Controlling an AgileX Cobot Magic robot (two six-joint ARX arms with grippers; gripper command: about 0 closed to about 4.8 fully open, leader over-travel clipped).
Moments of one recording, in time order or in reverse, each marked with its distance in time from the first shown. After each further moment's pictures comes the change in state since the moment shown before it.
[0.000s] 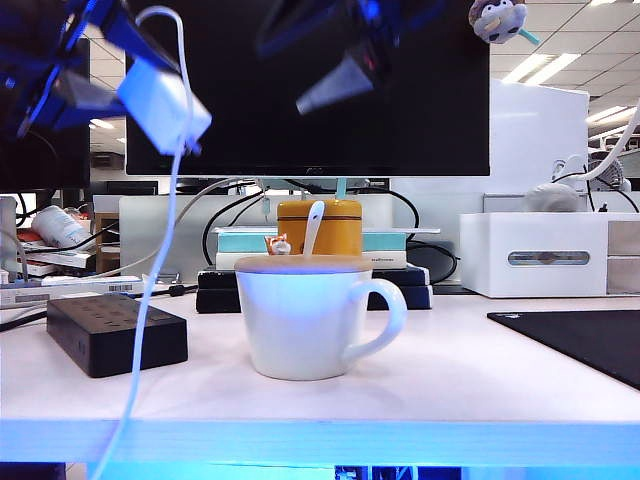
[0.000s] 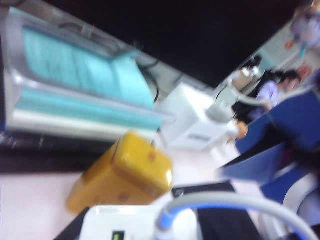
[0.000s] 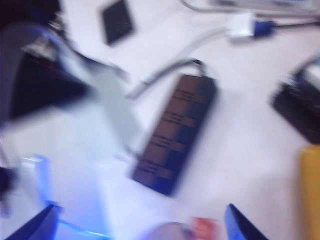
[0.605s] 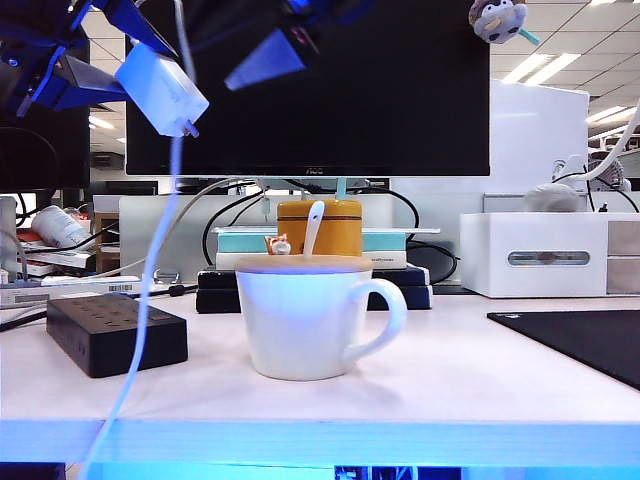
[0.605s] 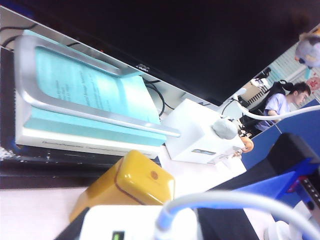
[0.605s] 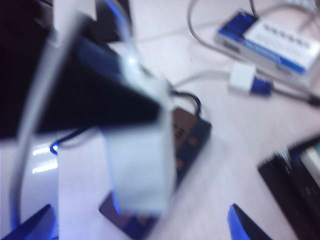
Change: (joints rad) left arm 0.000 0.002 0.071 -0.077 -0.051 -0.006; right arm 0.172 0.008 0.000 0.164 0.163 -0.158
